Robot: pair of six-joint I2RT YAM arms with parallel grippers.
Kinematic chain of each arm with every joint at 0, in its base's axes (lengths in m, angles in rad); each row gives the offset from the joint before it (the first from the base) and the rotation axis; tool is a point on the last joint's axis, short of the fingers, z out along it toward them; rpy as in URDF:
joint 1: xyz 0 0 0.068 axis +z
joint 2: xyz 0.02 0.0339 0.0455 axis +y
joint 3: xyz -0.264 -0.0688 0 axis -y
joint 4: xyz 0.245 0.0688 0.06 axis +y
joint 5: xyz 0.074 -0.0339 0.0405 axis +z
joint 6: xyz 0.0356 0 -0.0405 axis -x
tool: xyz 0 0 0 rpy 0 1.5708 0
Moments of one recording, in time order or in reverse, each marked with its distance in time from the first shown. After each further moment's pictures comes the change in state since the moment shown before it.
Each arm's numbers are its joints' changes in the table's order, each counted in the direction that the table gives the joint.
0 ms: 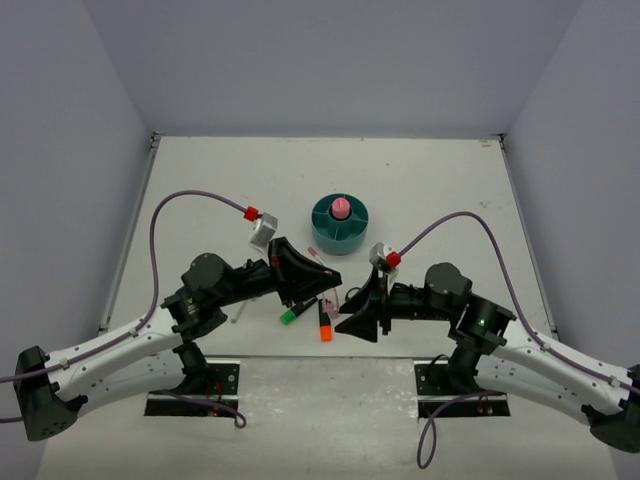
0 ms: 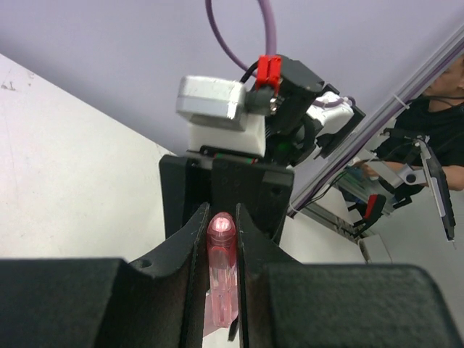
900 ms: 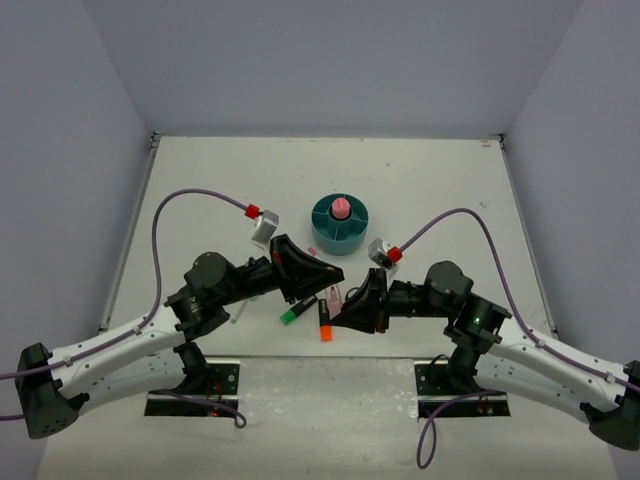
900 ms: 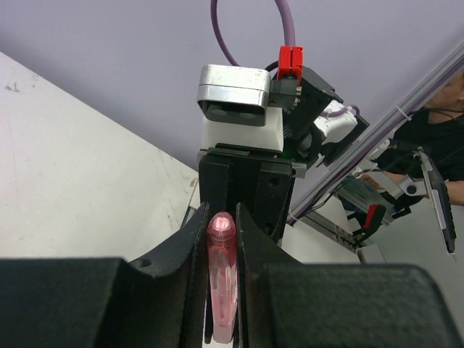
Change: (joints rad) left arm 0.001 0.023 0.007 -0.024 0.030 0.021; right arm 0.001 0.037 -0.005 -0.141 0.059 -0.075
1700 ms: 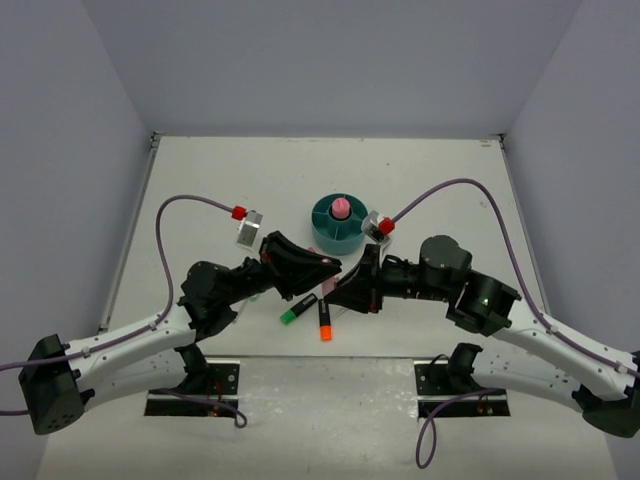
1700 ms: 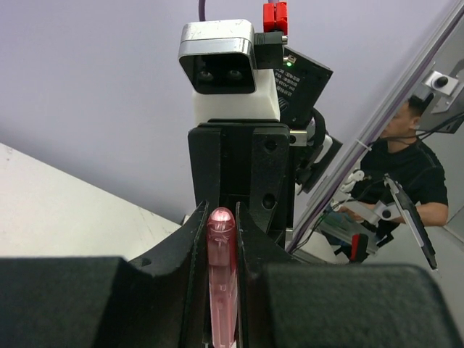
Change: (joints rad) left arm 0.018 0.064 -0.109 -0.396 -0.031 0.057; right arm 0.012 0.139 0.328 0.278 -0.146 0.018
